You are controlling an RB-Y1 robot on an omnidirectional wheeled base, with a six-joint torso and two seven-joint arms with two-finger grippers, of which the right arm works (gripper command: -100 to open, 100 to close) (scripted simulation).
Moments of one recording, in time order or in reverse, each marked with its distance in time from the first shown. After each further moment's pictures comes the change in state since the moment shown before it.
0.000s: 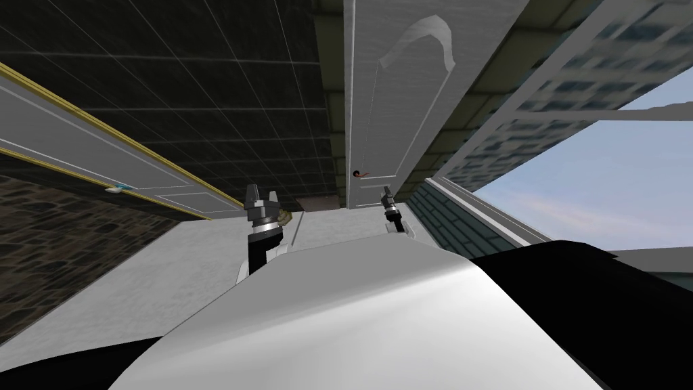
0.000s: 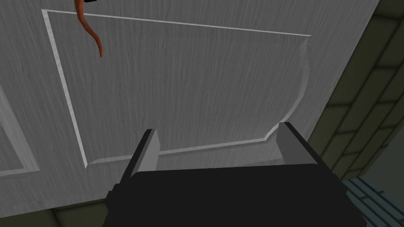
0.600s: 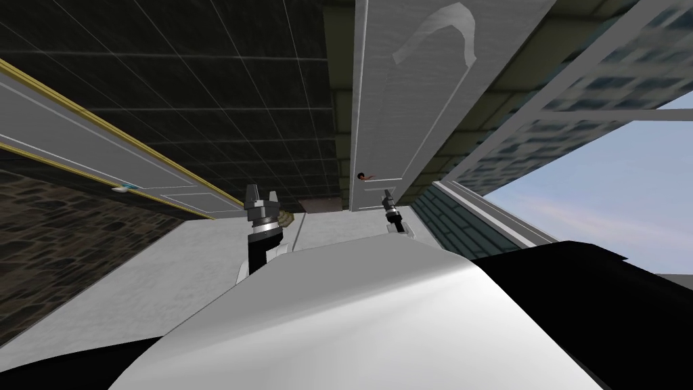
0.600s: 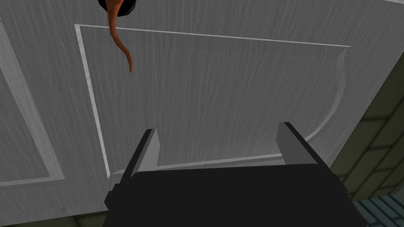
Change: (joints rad) arm -0.041 -0.017 -0.034 0.147 0.020 -0.024 -0.031
